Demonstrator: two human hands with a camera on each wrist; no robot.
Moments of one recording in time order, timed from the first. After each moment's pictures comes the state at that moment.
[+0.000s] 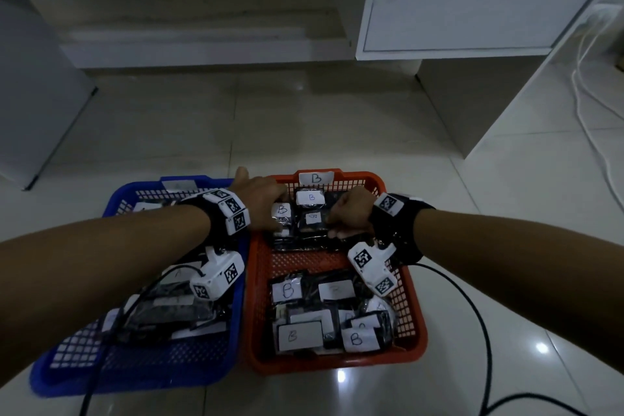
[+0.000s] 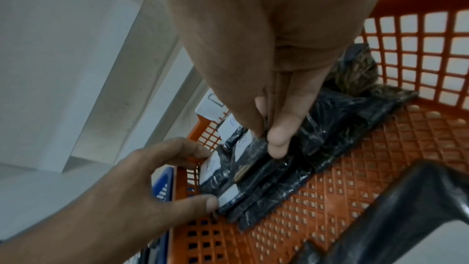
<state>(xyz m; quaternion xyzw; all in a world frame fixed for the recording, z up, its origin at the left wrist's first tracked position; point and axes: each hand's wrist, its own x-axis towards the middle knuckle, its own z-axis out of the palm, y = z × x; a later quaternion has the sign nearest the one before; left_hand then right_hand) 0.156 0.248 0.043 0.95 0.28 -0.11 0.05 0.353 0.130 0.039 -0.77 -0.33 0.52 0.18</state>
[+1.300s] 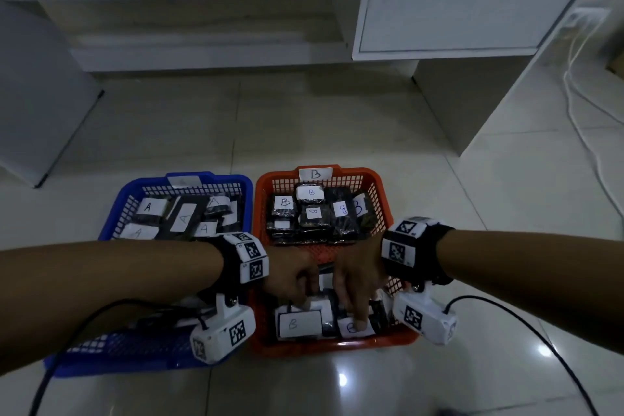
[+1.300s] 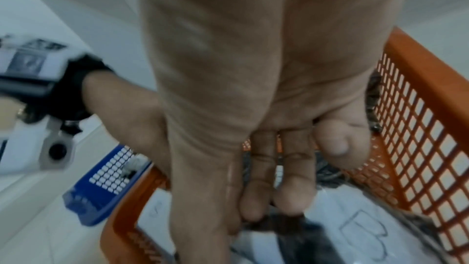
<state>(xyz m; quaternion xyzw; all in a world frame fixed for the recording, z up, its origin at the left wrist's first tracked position) 0.151 0.140 0.044 0.86 0.16 -0.32 0.37 0.308 0.054 0.076 -0.57 -0.59 0.51 -0.26</state>
